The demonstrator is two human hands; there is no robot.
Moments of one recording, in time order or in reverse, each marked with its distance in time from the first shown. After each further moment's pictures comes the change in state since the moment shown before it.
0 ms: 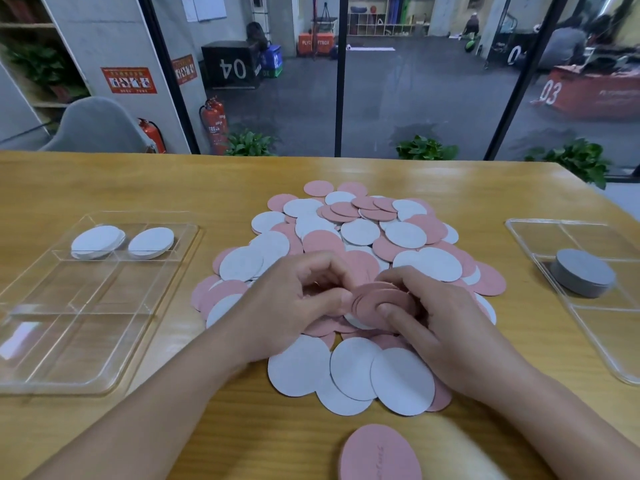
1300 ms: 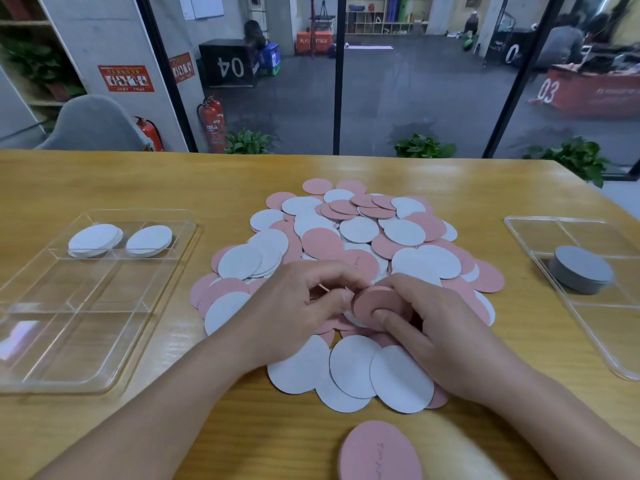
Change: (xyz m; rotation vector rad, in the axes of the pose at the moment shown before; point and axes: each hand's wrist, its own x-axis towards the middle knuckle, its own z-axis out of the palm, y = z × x) left_hand -0.002 -0.006 0.008 0.131 -0.022 0.038; right_hand -0.002 0.000 0.004 -0.007 -0.057 0.026
